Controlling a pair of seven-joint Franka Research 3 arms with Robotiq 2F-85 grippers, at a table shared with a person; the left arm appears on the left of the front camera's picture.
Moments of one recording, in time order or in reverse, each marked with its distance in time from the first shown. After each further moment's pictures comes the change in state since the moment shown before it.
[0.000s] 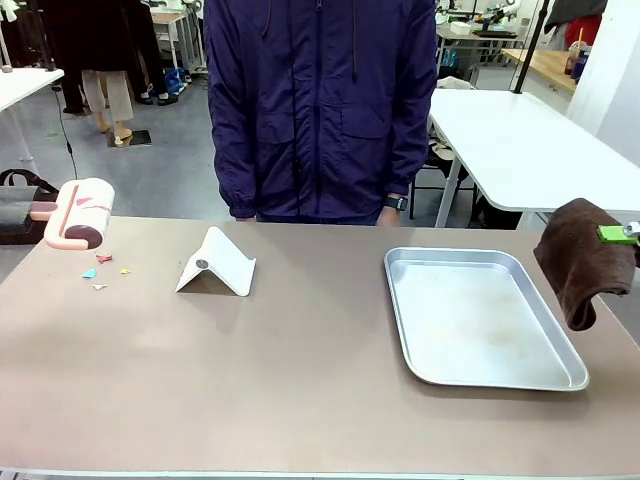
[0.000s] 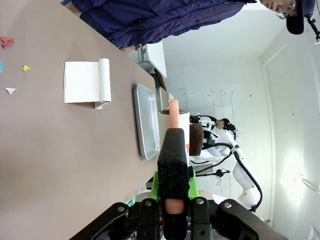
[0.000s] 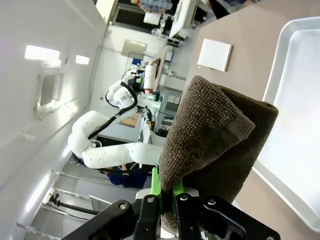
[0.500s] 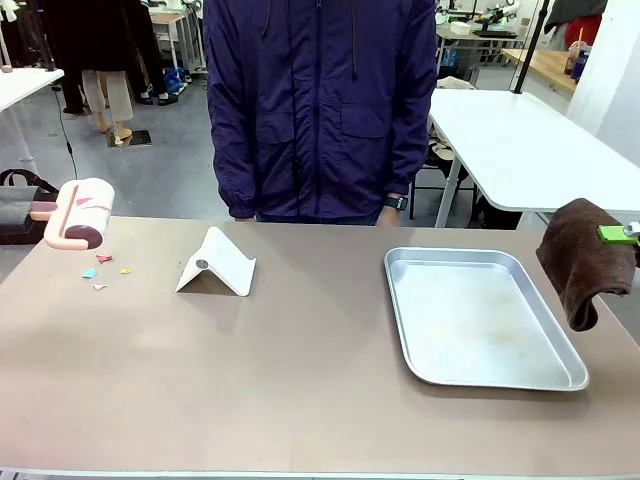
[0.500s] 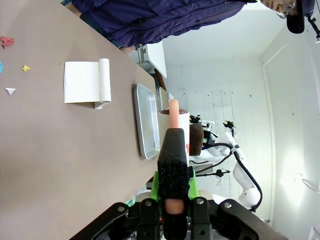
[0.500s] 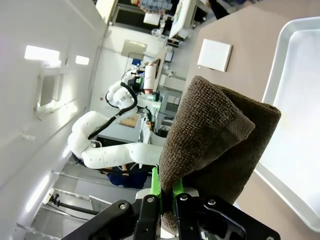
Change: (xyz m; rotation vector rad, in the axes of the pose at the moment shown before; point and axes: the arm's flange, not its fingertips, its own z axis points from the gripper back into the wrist) left arm 0.000 0.000 0.000 0.000 0.000 0.000; right arm 0.000 0.000 0.001 -0.001 -0.002 0.000
